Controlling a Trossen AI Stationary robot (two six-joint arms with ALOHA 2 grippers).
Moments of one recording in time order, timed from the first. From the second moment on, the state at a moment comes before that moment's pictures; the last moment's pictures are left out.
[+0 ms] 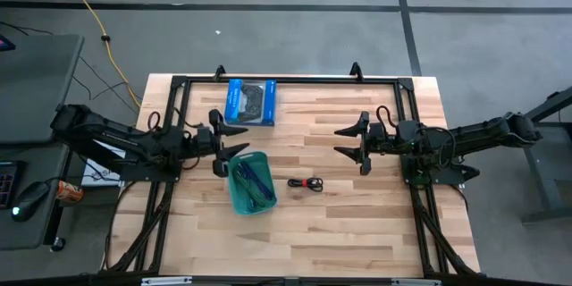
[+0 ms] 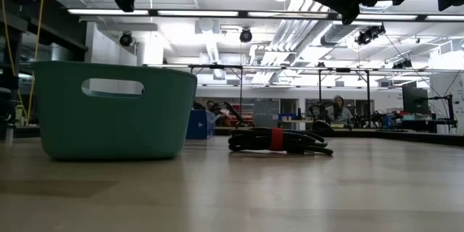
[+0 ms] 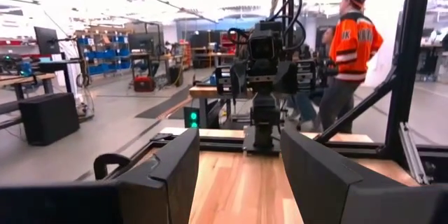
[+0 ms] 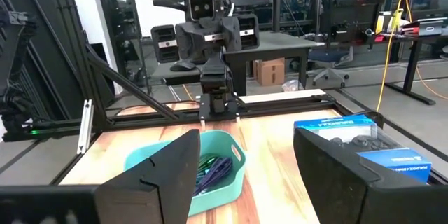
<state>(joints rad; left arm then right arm) -0.06 0.86 0.33 0.68 -0.35 0.09 0.07 0.82 0.39 0.45 0.13 0.06</state>
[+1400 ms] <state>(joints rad) -0.06 0.86 0.32 0.75 -0.35 0.08 0.07 0.82 0.39 0.44 0.12 0.07</state>
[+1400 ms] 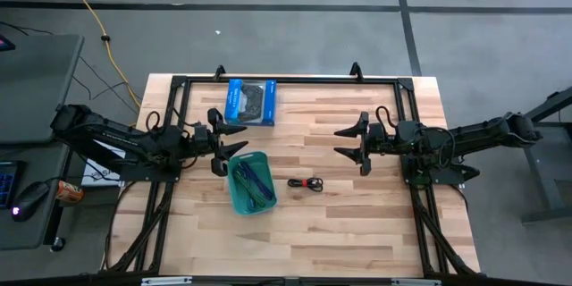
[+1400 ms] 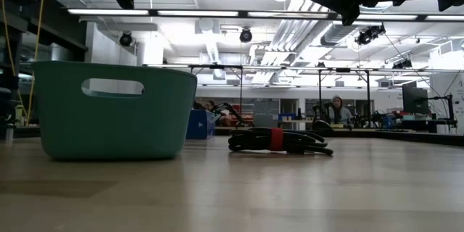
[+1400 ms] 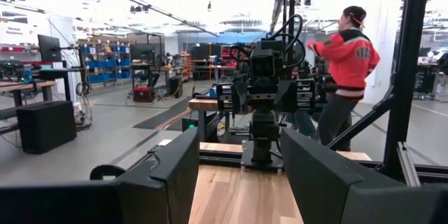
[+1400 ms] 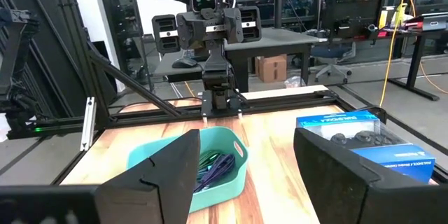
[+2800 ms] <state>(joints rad) -0.06 0.86 0.32 0.73 -0.35 0.08 0.16 1.49 0.65 0.30 -0.10 0.31</state>
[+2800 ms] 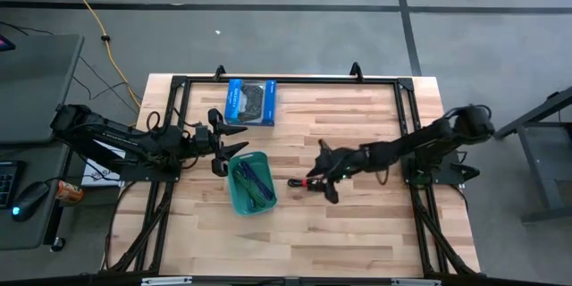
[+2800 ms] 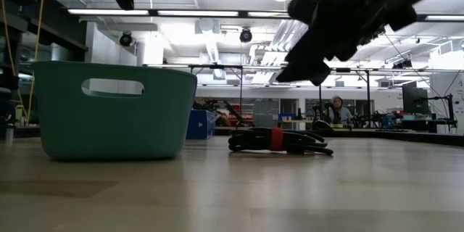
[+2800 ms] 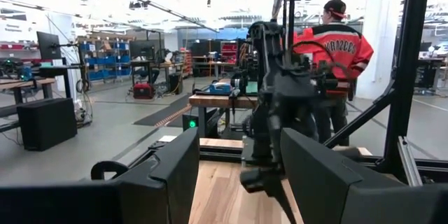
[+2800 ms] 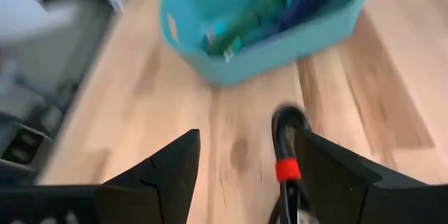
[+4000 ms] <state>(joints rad) -0.06 0.86 0.32 0.73 -0.35 0.08 0.27 1.80 1.03 -0.26 0.25 0.17</state>
